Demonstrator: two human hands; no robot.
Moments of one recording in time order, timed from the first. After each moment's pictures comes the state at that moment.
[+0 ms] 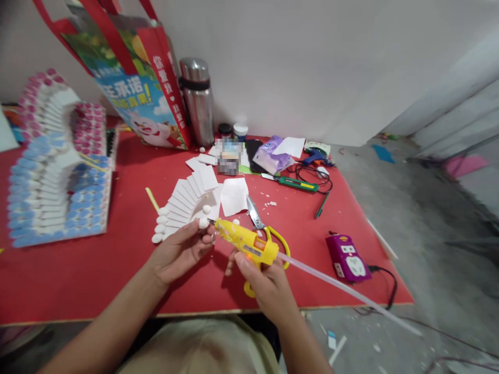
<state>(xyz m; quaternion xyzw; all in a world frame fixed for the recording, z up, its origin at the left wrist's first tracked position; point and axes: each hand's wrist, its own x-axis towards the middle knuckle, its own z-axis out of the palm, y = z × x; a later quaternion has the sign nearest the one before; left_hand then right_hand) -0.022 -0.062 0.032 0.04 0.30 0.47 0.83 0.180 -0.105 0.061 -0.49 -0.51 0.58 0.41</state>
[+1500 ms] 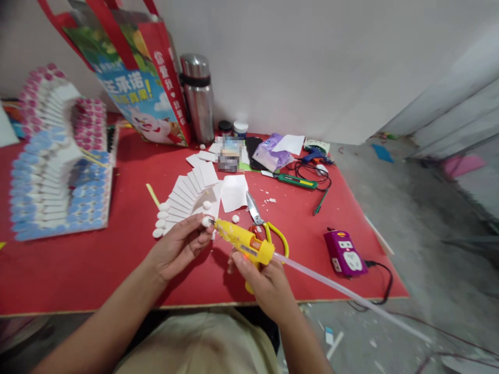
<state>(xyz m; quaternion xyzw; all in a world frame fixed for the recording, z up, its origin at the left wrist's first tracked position) -0.019 -0.067 0.037 0.12 0.37 0.49 0.78 0.186 -0.112 0.057 -0.53 -0.56 0.52 0.36</state>
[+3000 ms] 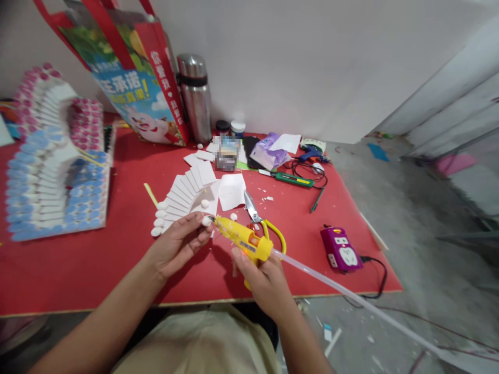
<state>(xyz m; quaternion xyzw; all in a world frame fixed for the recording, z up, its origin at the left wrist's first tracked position) -0.018 -0.068 0.039 0.14 0.37 0.50 0.77 0.187 -0.115 0.057 -0.55 -0.59 0.48 0.34</state>
